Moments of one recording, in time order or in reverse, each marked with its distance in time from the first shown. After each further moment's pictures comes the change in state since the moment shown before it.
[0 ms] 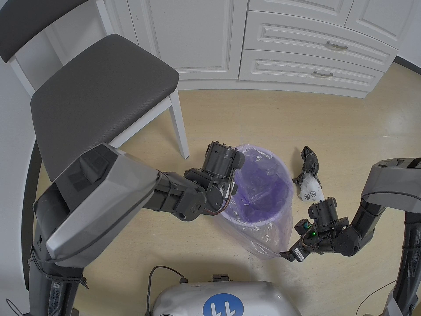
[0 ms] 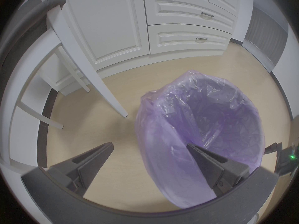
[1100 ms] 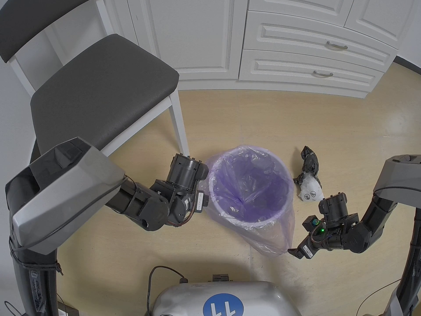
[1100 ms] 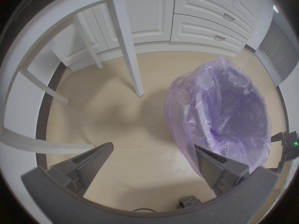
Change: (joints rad) left arm 0.097 -0.131 0.350 -0.120 -0.082 -0.147; right arm -0.042 -0.077 0.044 0.010 0.006 -0.074
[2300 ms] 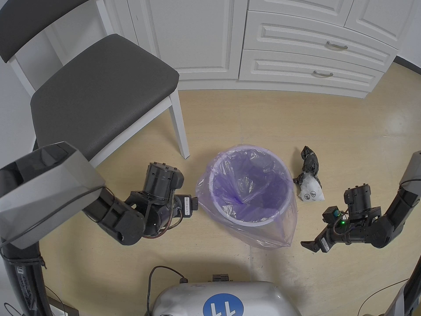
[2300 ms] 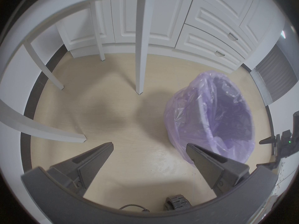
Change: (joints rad) left arm 0.053 -0.082 0.263 -0.264 -0.152 -0.091; right arm -0.110 -0.157 0.089 0.000 0.134 -0.013
